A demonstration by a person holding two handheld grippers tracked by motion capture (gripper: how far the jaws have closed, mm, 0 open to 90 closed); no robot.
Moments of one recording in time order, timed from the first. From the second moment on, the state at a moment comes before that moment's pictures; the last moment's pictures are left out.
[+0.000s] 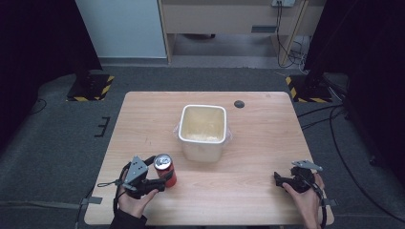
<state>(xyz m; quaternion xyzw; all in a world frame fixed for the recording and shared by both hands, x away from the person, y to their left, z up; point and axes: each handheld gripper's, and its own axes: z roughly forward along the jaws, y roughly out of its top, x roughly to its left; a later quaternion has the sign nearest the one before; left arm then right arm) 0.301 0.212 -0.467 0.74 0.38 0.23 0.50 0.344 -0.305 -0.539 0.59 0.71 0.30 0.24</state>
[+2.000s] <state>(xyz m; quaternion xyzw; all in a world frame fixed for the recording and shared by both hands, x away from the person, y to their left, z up) 0.313 0.204 -0.384 0.68 0.33 0.28 0.59 0.344 -0.305 -0.539 0.59 0.71 0.30 0.24</state>
